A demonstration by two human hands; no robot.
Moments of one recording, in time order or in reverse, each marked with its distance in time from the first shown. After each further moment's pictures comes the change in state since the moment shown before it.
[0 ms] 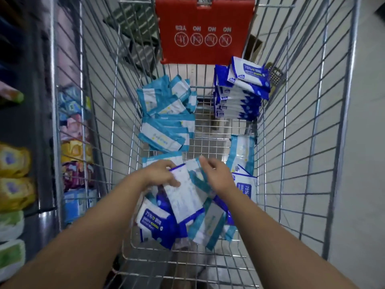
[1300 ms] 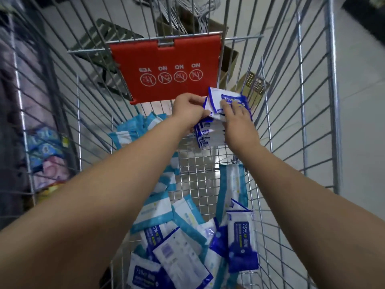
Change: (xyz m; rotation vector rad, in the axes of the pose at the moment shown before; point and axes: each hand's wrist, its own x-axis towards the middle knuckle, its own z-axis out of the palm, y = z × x) left_hand 0.081 0.250 -0.047 -0.440 0.377 0.356; right_hand 0.132 -0.098 -0.132 -0.765 0.366 -0.272
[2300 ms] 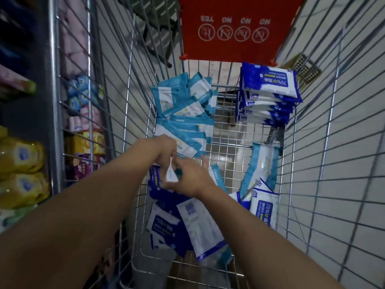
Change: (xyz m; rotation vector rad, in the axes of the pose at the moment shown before) left_hand -0.066 -0.144 -0.135 1.433 -0.646 -0.141; right_hand -0.141 -0.120 0.131 0.284 -0.584 -0.296
